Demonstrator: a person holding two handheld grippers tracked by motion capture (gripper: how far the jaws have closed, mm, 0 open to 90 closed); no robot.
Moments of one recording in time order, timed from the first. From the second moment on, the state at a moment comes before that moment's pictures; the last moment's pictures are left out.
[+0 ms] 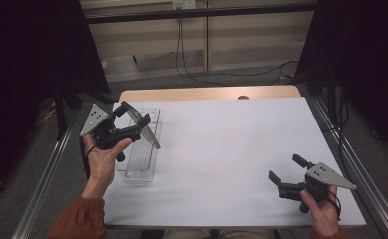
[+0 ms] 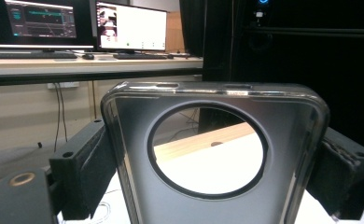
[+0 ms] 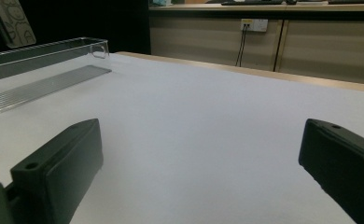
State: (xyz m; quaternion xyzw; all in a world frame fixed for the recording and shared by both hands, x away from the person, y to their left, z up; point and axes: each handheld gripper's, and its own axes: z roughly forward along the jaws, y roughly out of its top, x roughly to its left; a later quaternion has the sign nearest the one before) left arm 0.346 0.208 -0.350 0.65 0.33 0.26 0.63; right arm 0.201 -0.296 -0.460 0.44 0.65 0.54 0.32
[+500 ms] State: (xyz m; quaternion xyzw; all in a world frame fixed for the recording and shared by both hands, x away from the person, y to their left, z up) left arm 0.370 0.215 -0.351 0.63 0.36 0.29 0.63; right arm 0.200 -0.296 -0.460 0.44 0.65 0.54 0.31
